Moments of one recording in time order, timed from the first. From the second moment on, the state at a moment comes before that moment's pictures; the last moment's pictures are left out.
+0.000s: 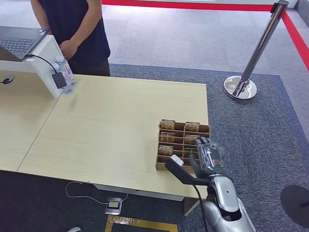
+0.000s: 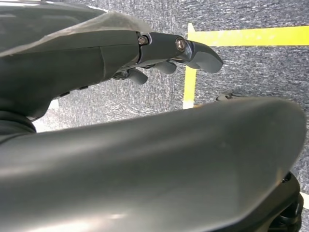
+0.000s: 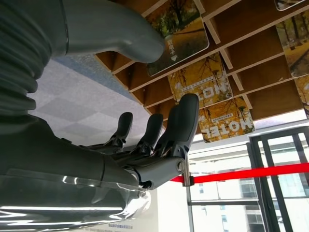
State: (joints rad) left arm -0.08 -0.17 1.32 -0.22 -1.17 0.00 -0.14; right arm -0.12 0.04 0.37 -1.35 1.32 -0.18 0.01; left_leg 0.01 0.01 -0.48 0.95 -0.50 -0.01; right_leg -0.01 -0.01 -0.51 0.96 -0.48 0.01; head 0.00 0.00
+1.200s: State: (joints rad) left arm -0.08 -0.17 1.32 -0.22 -1.18 0.00 -0.14; right arm -0.13 0.03 0.37 -1.28 1.31 -0.19 0.01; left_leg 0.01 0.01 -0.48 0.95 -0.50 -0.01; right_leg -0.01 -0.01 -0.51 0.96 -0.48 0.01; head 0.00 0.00
